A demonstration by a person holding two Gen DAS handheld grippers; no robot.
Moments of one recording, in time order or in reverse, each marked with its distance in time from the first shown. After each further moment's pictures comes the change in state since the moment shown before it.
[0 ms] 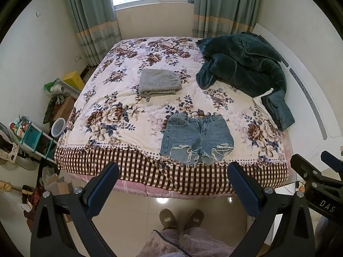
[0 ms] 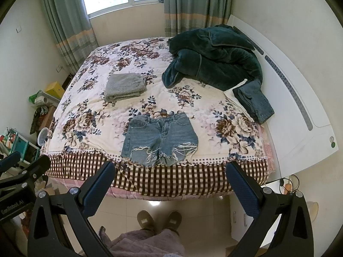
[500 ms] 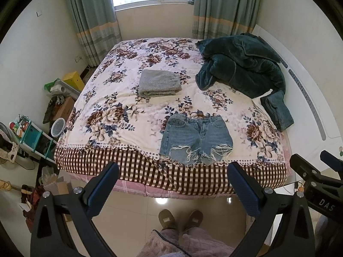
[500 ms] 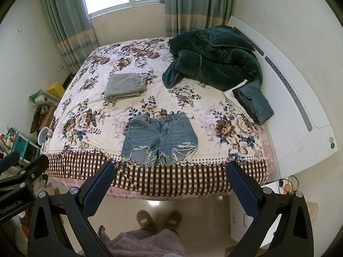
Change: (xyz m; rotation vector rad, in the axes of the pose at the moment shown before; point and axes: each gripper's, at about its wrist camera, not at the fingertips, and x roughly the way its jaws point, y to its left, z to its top) left arm -0.004 0.003 0.007 -0.001 -0.007 -0.002; right arm -0.003 0.000 -0.001 0.000 -0.002 0.001
